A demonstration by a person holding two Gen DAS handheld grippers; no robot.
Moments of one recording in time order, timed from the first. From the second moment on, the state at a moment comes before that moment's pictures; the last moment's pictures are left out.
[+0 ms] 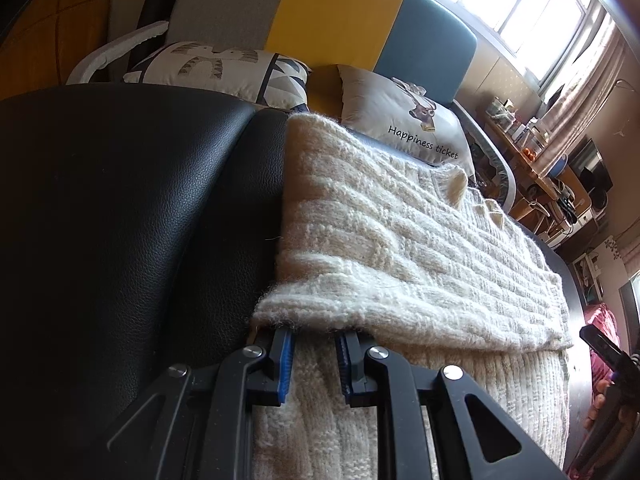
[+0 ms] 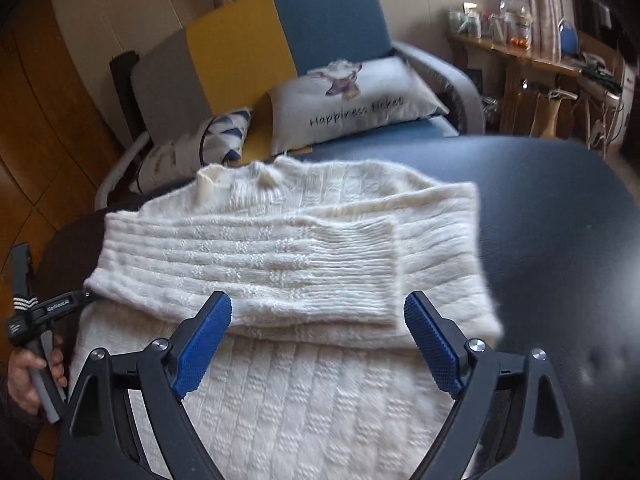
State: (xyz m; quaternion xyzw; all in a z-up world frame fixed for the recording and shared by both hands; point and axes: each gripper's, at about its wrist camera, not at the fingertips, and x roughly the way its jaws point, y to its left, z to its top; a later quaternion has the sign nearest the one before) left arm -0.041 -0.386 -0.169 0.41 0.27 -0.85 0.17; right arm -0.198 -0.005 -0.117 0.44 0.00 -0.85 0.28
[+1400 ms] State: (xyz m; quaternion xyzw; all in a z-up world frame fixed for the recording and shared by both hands) left arm -0.013 -0.420 -0.177 0.27 0.51 -0.81 0.04; right arm -0.175 -0.014 -0.160 0.47 -0.21 -0.74 0.43
